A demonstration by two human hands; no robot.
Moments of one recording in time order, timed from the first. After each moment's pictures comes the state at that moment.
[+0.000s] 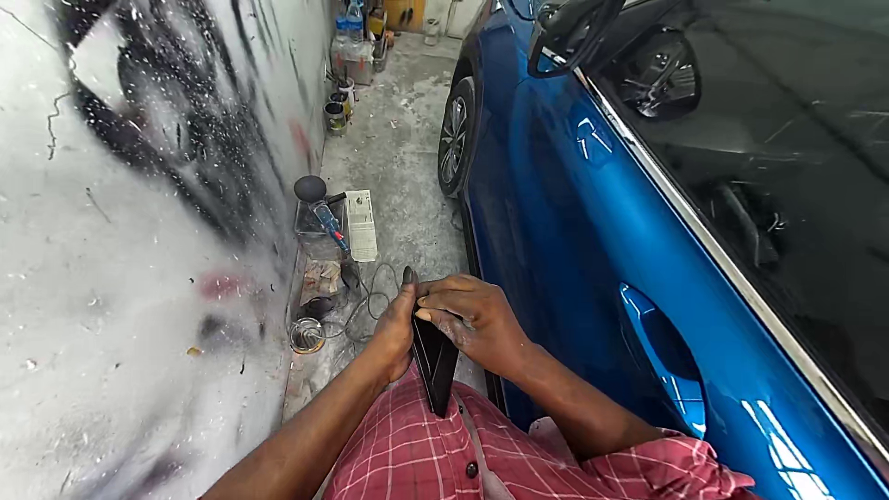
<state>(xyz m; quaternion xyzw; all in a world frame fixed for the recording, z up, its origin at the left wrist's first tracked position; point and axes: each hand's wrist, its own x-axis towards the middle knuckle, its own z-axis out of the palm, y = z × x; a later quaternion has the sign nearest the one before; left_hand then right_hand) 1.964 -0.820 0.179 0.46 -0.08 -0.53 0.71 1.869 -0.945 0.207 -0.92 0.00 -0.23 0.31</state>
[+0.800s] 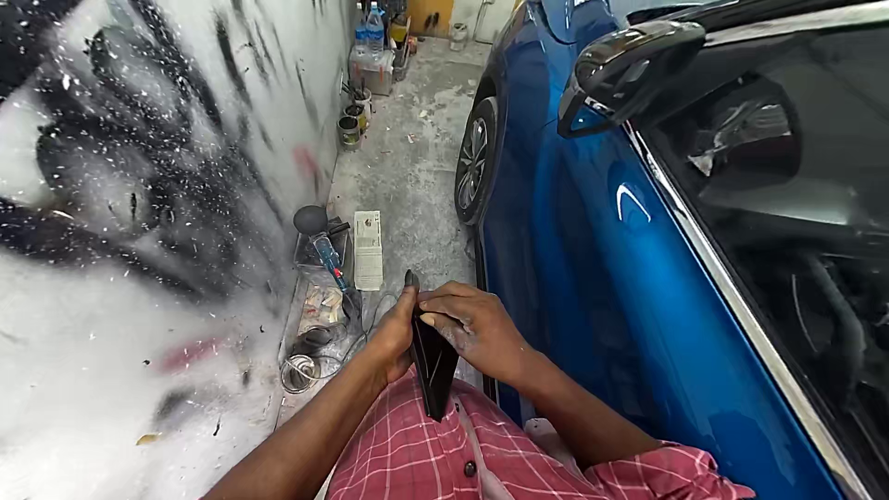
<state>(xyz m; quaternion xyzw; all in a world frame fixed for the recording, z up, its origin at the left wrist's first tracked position) 2.094 -1.013 0.162 0.46 -0.01 -0.56 0.68 1.998 -1.145 0.188 -0.92 0.01 -0.17 0.34</state>
